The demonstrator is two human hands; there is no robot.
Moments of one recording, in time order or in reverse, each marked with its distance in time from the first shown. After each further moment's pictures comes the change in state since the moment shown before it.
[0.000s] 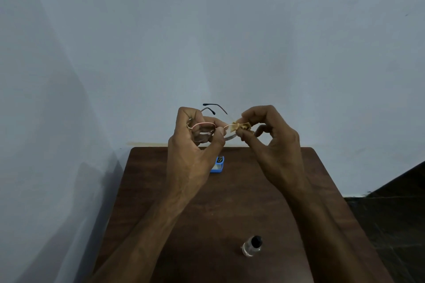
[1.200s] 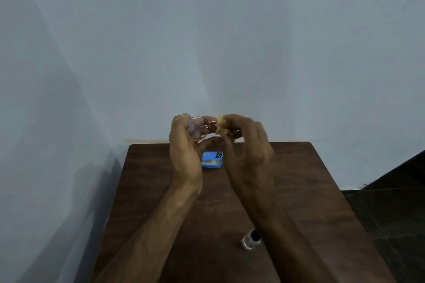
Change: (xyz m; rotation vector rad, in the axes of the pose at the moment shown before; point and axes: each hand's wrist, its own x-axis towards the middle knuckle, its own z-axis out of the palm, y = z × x) left_hand -0.001 0.000 0.008 -0.656 0.132 -0.472; right_hand -0.032 -0.020 0.055 -0.178 0.251 -0.065
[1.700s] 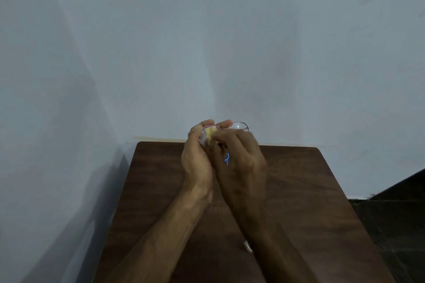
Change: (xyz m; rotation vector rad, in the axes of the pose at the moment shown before) left_hand -0.012 -0.004 0.001 -0.278 0.043 -0.258; right_hand -0.015 -0.023 0.015 -0.033 -0.031 -0.016
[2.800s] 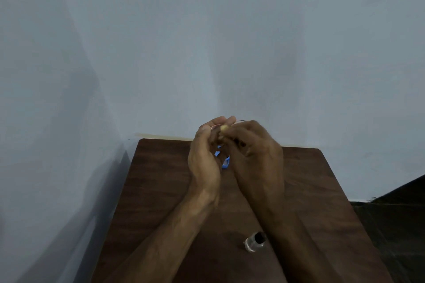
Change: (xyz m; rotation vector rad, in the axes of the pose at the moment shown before) left_hand -0.006 -0.010 0.000 0.110 -0.029 0.139; right_hand 0.022 0.003 -0.025 0.054 -0.191 0.107
